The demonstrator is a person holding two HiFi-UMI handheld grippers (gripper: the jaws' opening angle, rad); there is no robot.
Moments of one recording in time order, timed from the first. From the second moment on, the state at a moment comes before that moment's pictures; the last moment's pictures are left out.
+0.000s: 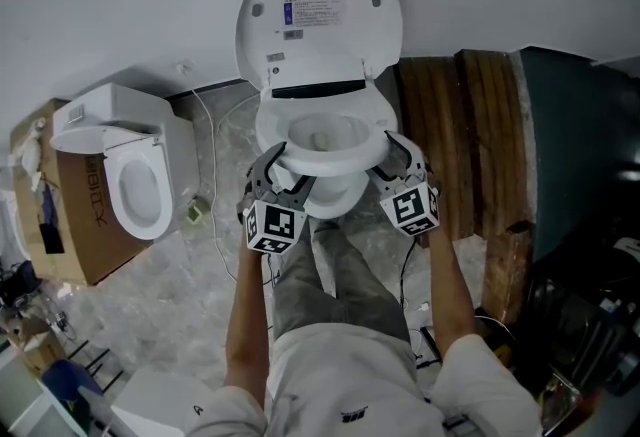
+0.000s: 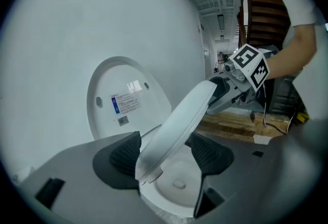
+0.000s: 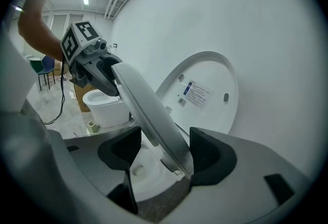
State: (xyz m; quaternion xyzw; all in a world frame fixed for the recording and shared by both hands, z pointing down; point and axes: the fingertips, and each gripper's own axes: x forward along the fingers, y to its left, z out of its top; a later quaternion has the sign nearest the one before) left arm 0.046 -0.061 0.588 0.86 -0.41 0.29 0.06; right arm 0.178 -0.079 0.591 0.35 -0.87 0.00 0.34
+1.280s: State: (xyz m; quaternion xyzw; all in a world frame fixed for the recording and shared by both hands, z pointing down) left arm 0.062 0.043 0.685 0.86 -0.37 0.35 0.08; right arm 0.192 0.019 0.686 0.32 -0.87 0.00 0.37
